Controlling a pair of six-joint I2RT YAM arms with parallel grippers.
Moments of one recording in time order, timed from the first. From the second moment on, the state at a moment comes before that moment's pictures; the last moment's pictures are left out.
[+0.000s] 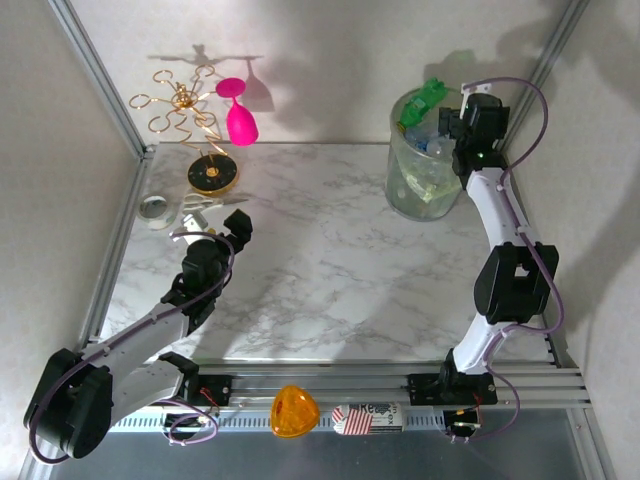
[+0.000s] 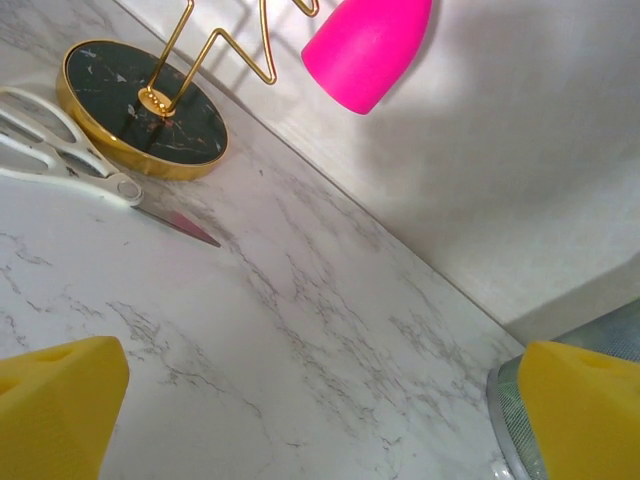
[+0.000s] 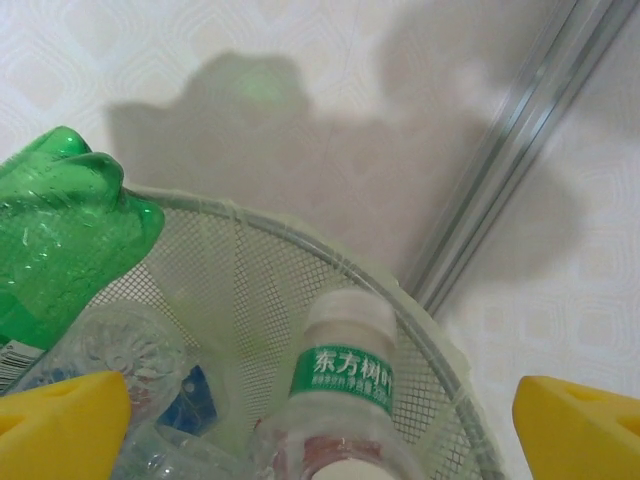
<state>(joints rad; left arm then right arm) -0.39 1.03 0.40 0.44 -0.41 -0.81 0.05 1.77 1.66 -0.11 0.33 -0.17</state>
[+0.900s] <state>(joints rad) -0.34 1.00 0.43 0.39 -0.57 -0.62 0.30 1.26 1.00 0.05 -0.02 0.12</state>
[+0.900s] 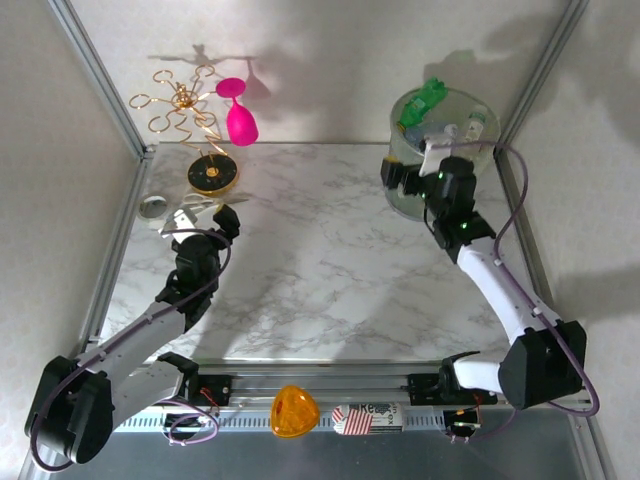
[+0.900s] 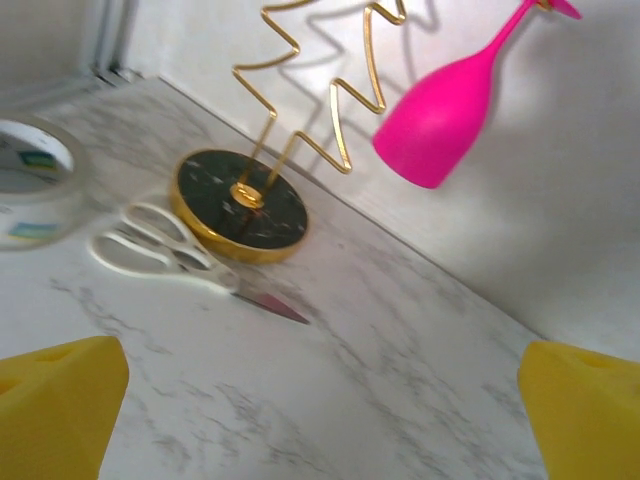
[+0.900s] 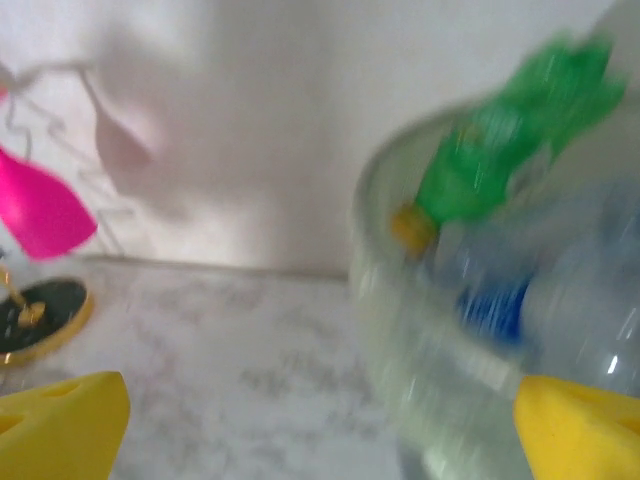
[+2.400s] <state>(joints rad) -0.10 1.54 0.19 1.23 -0.42 -0.18 0.02 1.54 0.19 1.20 0.14 0.07</state>
